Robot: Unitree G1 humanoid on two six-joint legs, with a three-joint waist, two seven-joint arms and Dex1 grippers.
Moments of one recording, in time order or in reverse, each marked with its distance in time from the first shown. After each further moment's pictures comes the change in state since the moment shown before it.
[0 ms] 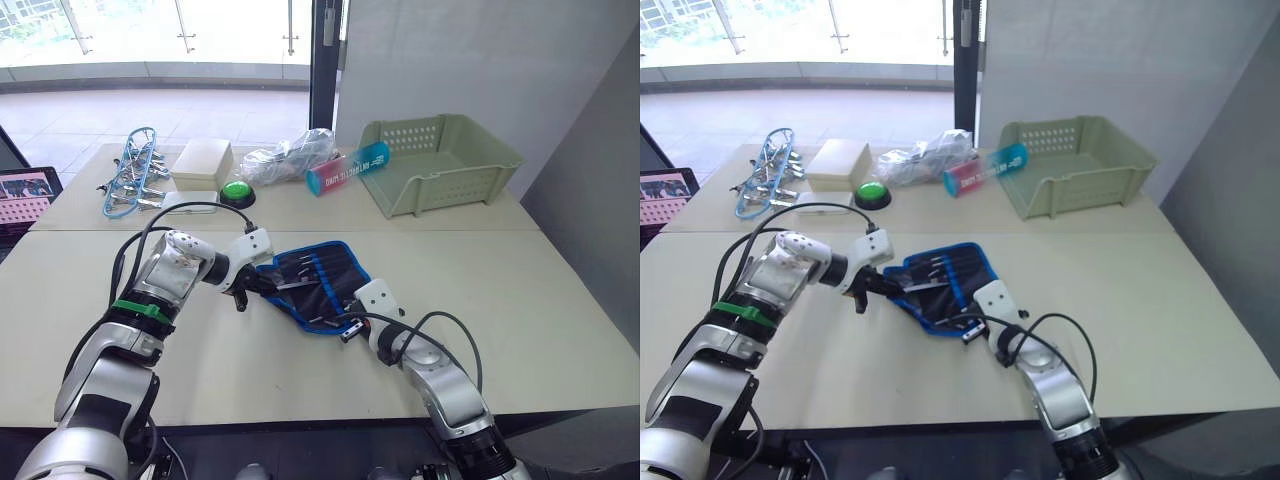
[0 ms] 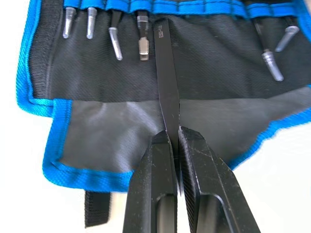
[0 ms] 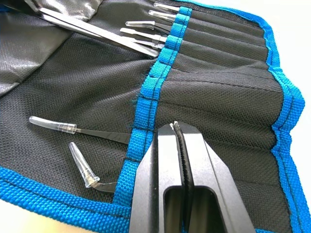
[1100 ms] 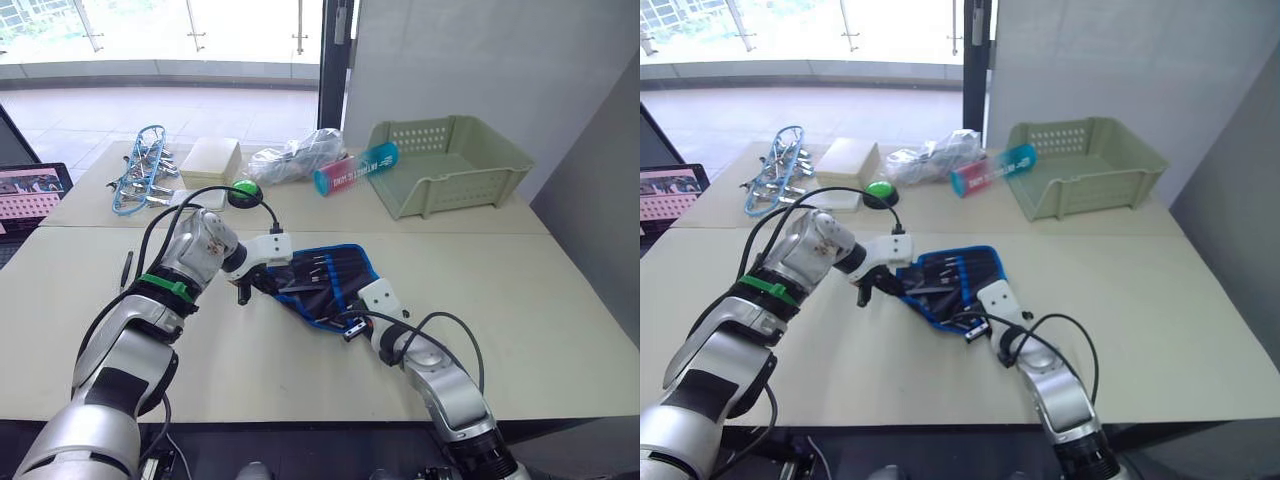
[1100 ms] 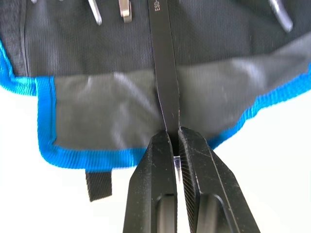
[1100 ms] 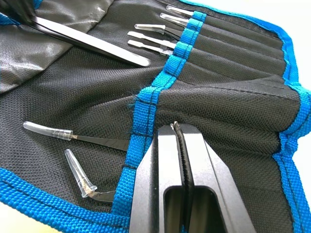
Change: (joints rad) left arm -0.168 -0.051 -0.156 0.101 0.229 -0.089 -0.145; right arm 0.016 0.008 -0.010 -0.034 -0.006 0.048 -0.036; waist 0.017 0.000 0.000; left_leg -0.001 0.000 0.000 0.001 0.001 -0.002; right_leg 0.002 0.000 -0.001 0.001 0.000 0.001
